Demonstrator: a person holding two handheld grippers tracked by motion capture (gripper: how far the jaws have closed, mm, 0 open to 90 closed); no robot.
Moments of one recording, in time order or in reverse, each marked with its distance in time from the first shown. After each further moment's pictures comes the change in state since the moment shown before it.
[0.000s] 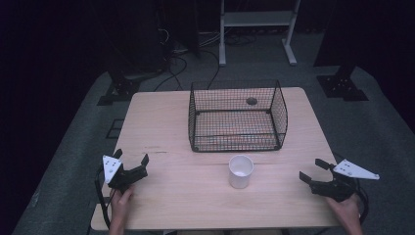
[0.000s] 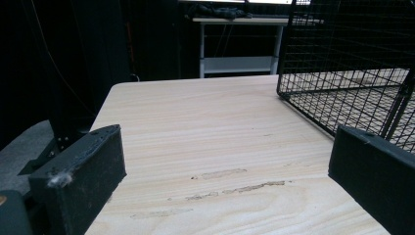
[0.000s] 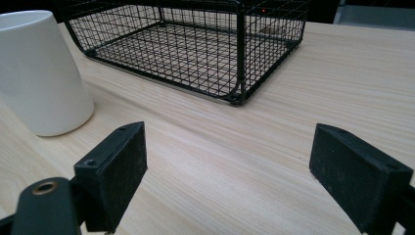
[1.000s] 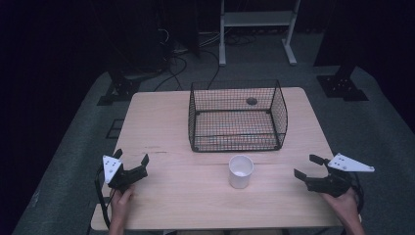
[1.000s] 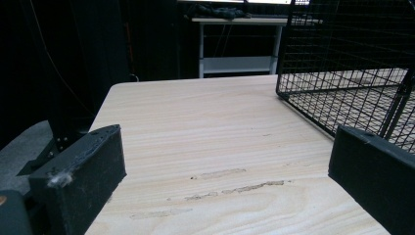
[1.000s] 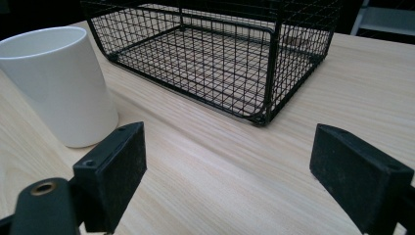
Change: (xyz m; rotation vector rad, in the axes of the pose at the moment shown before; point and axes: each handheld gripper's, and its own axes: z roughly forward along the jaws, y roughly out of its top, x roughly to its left) left arm 0.000 0.000 0.000 -0.001 -0.004 0.000; right arm 0.014 0.026 0.006 0.026 0.057 -0.046
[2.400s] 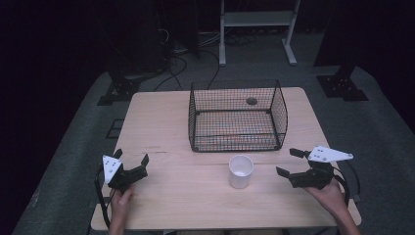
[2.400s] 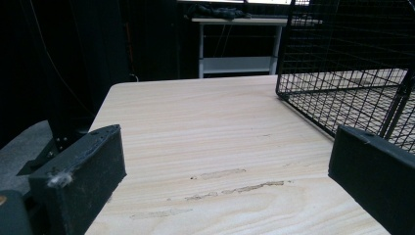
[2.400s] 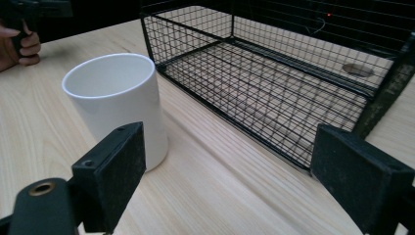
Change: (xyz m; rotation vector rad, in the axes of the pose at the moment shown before) left arm 0.000 0.000 0.000 -0.001 -0.001 -0.002; right arm 0.032 0.040 0.029 0.032 0.151 -0.100
